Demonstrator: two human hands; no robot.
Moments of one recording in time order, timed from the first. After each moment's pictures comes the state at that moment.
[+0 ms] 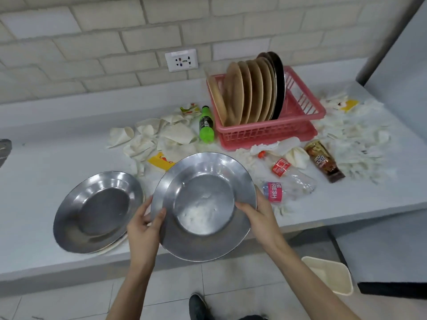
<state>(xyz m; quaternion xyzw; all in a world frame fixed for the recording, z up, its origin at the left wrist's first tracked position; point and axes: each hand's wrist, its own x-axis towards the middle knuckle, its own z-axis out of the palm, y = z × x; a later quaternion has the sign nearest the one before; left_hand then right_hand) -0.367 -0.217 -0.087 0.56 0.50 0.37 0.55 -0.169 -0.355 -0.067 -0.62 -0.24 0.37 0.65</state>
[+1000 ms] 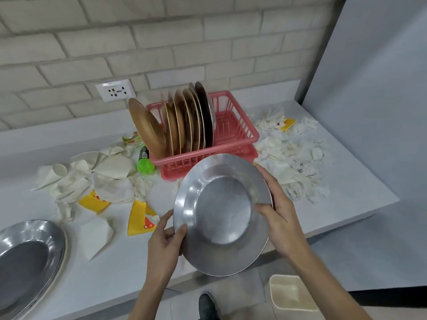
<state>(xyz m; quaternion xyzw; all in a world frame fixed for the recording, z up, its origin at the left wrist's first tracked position) -0.183 -0.299 -0.093 0.65 0.43 0.24 0.59 -0.008 -0.459 -0.008 -0.70 -0.33 0.20 0.61</state>
